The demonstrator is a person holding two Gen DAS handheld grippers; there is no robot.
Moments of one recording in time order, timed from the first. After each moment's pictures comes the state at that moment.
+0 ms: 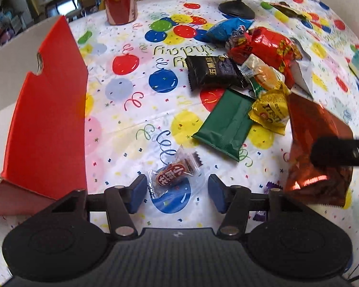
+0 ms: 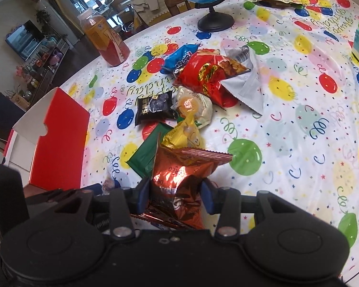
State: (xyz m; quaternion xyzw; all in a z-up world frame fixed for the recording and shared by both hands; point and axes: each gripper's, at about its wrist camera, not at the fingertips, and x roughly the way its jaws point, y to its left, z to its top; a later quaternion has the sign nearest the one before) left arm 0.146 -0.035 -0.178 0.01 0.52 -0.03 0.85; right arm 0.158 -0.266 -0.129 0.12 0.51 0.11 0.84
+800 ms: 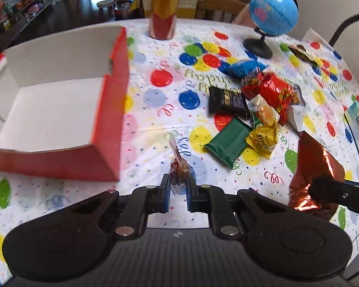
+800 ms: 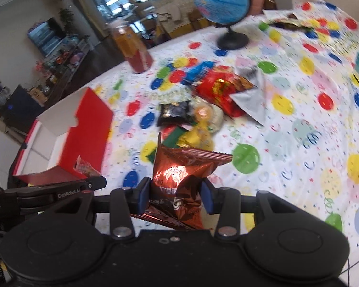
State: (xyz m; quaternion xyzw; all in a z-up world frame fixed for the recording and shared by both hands) left arm 0.100 -0.006 -0.109 -0.08 0.50 0.03 0.86; right arm 0.122 -0.270 -0.088 0.10 0.48 0.17 0.86
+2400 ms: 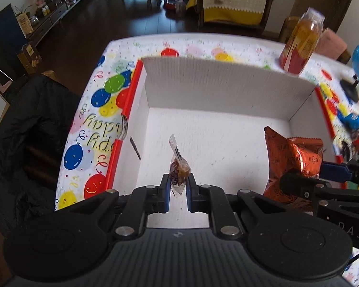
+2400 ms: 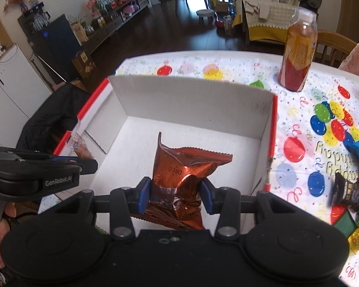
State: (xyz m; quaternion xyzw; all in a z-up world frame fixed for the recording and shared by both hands) left arm 0.137 0.262 -0.095 -0.07 0.52 0.11 0.84; right arm 0.189 0.055 -0.100 -0.07 0.50 0.27 0.82
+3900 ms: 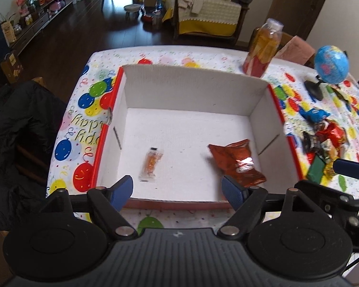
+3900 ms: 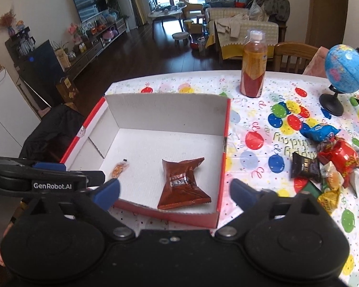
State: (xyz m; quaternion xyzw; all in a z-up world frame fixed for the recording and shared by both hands) left arm 0.080 0.242 -0.053 -0.09 0.48 0.04 0.87; right arm 0.119 0.006 -0.046 -0.04 0.44 0.21 0.87
